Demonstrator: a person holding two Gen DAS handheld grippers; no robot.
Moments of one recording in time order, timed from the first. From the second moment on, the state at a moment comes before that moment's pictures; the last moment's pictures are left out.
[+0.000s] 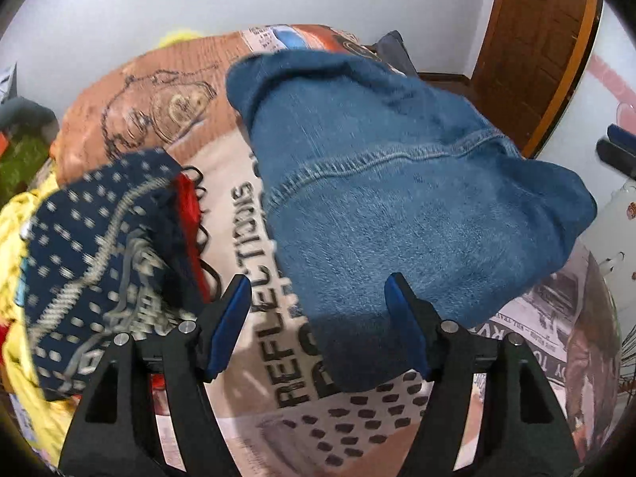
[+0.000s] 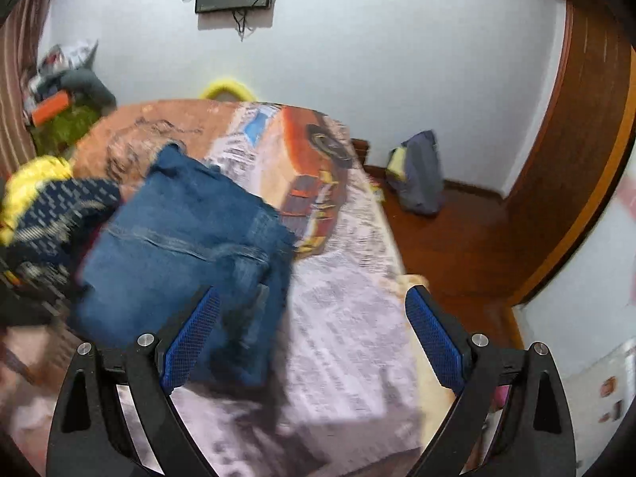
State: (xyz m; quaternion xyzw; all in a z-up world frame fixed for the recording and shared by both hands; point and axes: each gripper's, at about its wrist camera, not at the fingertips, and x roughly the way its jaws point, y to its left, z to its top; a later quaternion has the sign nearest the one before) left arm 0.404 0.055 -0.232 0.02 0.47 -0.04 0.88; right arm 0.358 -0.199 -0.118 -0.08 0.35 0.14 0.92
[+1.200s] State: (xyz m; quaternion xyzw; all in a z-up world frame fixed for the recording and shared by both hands) left arm 0.544 0.112 -0.210 -0.01 0.46 -0.01 0.89; right arm 0.477 -0.153 -0.176 -0.02 0.47 0.24 0.85
